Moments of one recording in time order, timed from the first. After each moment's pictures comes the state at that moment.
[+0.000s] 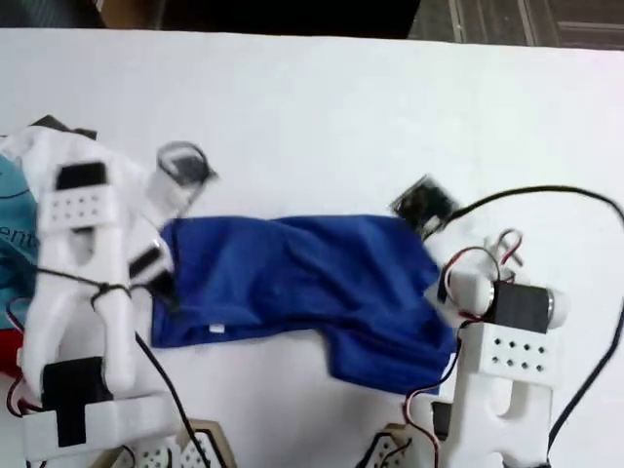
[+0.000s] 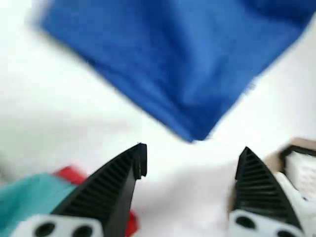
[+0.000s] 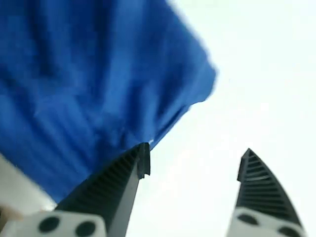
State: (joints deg) left arm -18.5 -8.2 14.0 94.5 -51.9; right arm 6.4 -50.9 42.1 78.4 47.3
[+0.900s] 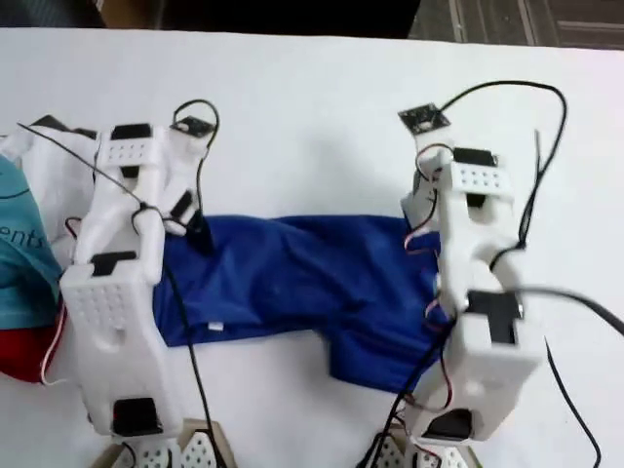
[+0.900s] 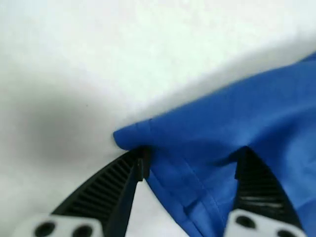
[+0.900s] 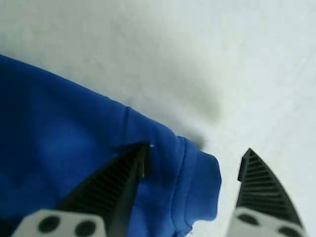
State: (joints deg) left arm -13.0 44.1 -22.2 87.9 -28.7; right arm 2.2 22.5 1.8 70.1 26.8
